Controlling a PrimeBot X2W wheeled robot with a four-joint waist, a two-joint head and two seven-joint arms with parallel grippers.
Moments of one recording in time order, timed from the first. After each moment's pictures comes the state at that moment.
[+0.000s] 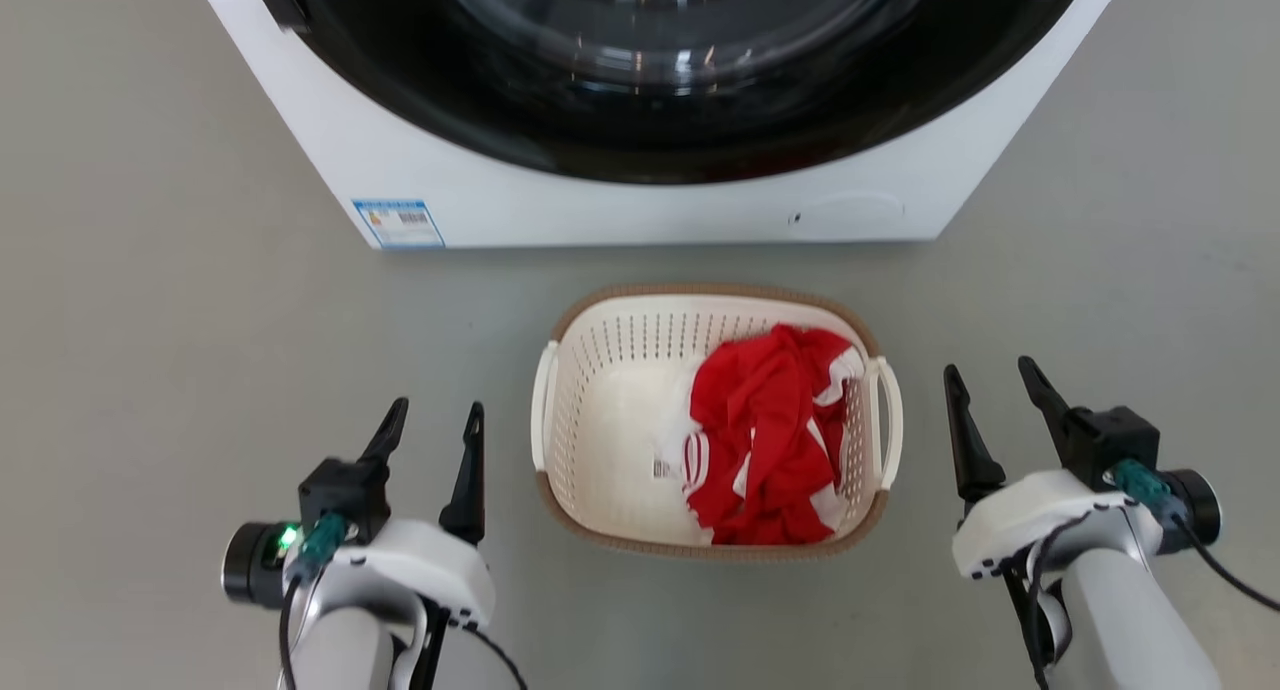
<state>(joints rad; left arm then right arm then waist) -0.22 0.04 -0.11 0.41 -0.13 -0.03 -0.25 -0.34 -0.05 -0.10 0.61 -0.04 0.12 -0.25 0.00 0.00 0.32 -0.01</state>
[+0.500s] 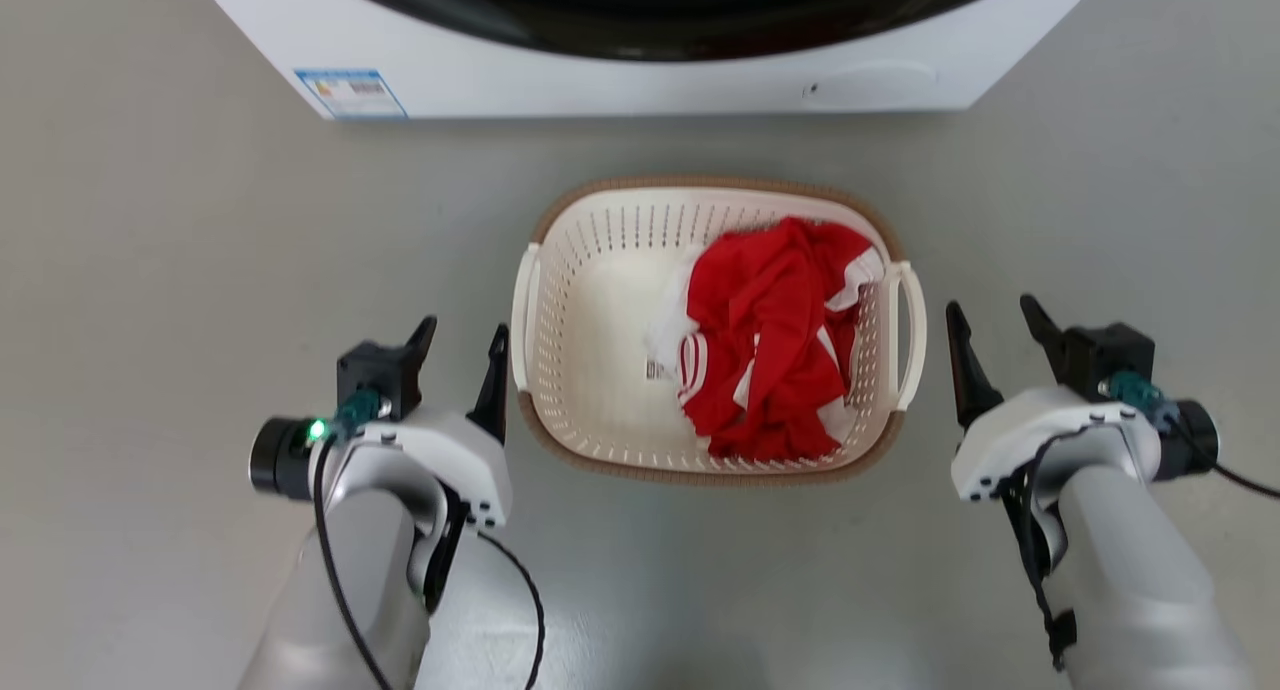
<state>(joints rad) -0.51 0.04 -0.18 0.74 -0.17 -0.04 -0.25 -0.56 -0.05 -0.14 0.85 -0.07 0.12 -0.25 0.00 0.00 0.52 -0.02</state>
